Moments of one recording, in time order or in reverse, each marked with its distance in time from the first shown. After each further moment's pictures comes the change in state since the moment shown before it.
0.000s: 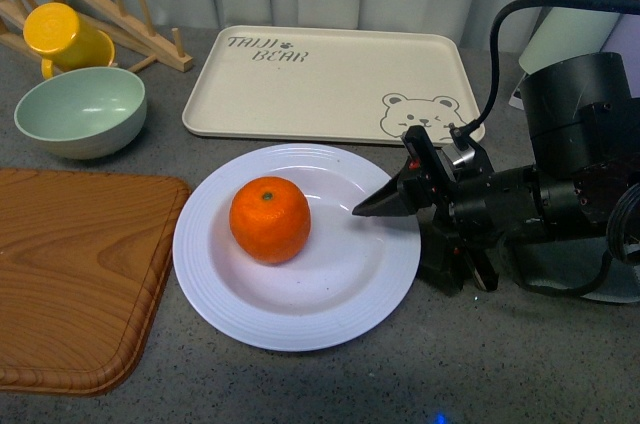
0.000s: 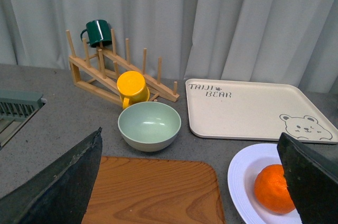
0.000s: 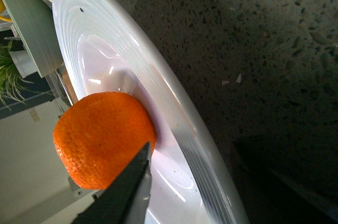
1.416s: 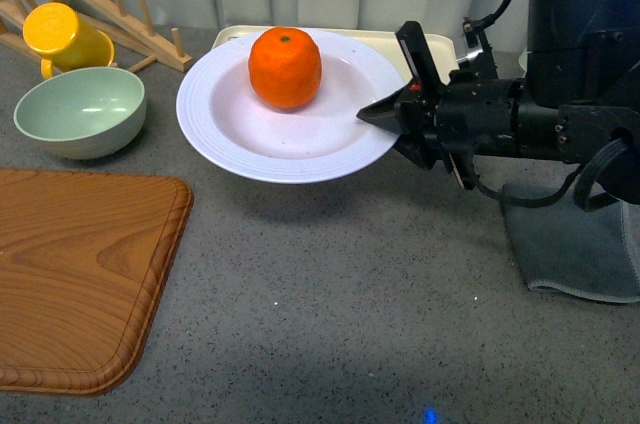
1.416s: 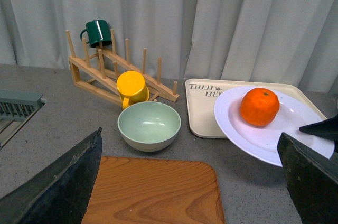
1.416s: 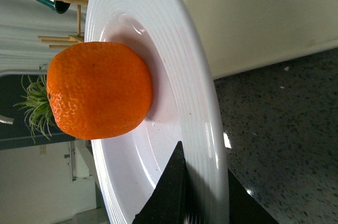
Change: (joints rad) left arm 0.000 0.000 0.000 0.000 0.000 0.000; right arm 0.042 0.000 0.118 0.318 0.171 0.122
